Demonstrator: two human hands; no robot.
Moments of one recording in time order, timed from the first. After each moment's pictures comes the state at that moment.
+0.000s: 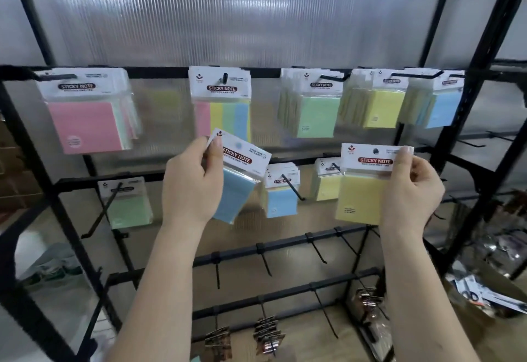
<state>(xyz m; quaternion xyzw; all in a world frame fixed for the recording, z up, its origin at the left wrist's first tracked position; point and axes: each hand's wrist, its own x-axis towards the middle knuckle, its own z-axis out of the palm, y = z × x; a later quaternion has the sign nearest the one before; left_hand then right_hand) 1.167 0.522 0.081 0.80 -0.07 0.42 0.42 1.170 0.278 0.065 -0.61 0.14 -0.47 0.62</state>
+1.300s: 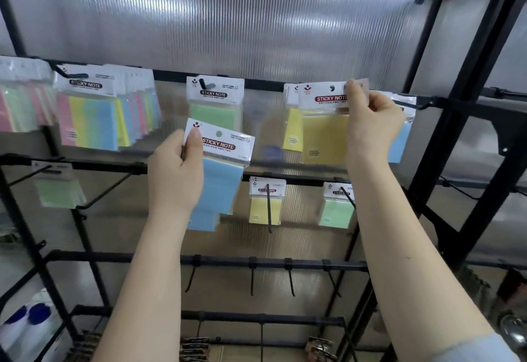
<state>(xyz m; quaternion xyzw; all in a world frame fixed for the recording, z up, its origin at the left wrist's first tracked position) 1.210 0.296 0.096 0.74 0.07 0.49 0.46 1.300 0.099 0.162 -0.61 -0.06 -0.35 0.71</state>
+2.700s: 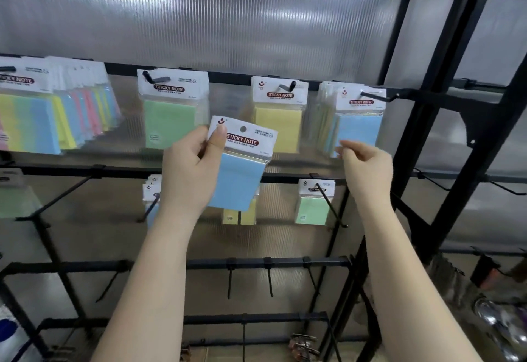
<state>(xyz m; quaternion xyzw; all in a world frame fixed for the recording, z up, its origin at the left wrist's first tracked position) 1.238 0.233 0.102 0.74 -0.06 0.44 0.51 1.327 0.018 0.092 -0.75 -0.02 -0.29 0.59</state>
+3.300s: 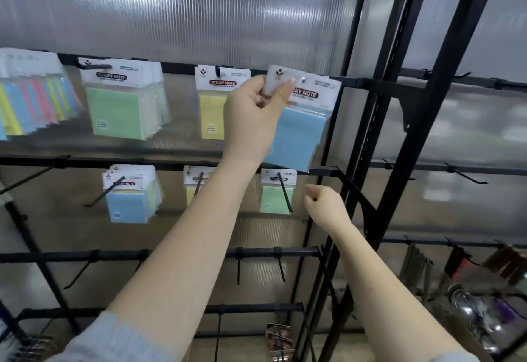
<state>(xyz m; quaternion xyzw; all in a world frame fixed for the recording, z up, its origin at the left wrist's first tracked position) 1.278 0.085 0.143 0.66 -0.15 0.41 0.60 1.348 -0.063 0.008 -0.93 -0.05 -0.07 0.36</state>
